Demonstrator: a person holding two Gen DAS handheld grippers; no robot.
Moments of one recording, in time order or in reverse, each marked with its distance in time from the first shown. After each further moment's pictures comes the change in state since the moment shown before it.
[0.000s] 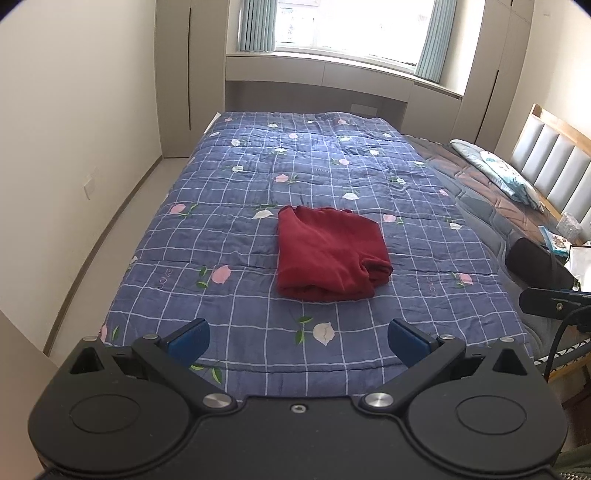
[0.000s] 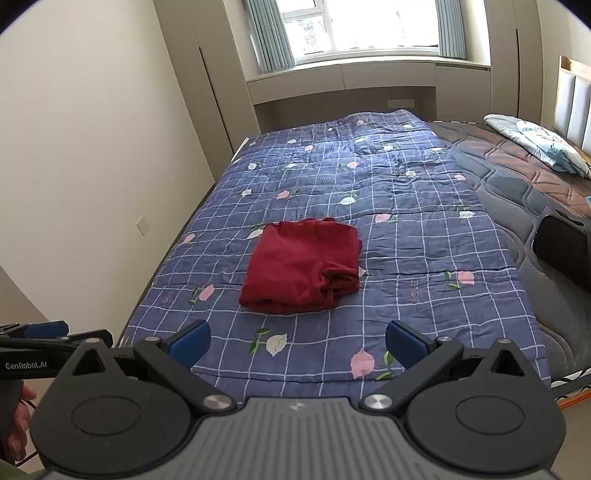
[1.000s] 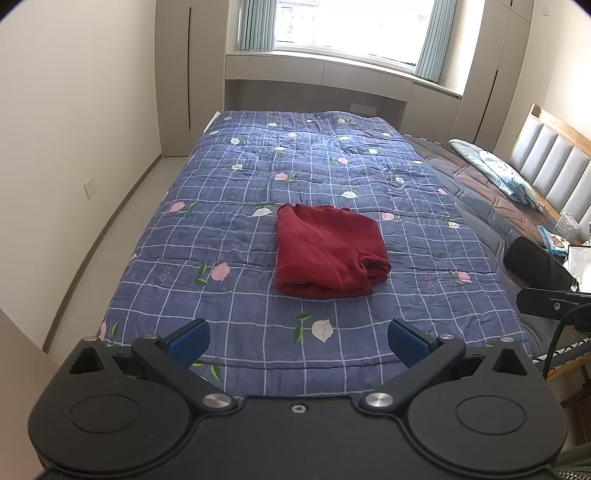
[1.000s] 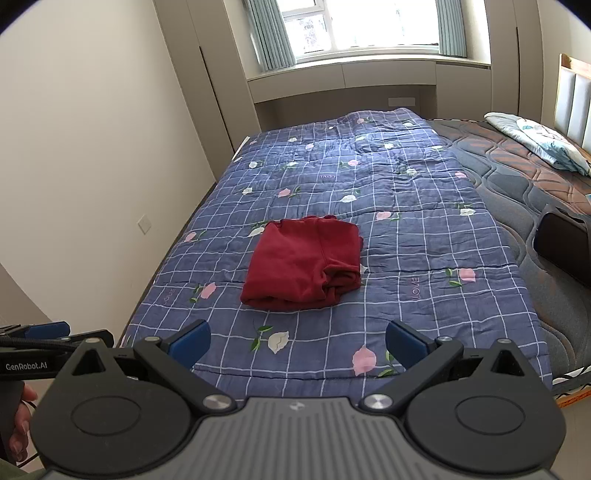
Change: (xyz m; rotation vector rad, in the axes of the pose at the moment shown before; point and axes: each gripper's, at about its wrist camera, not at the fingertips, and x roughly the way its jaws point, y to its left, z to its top) left arm -0.001 -0.002 -0.003 -0.003 0.001 -0.004; right arm -0.002 0.002 -0.003 0.002 0.002 0.000
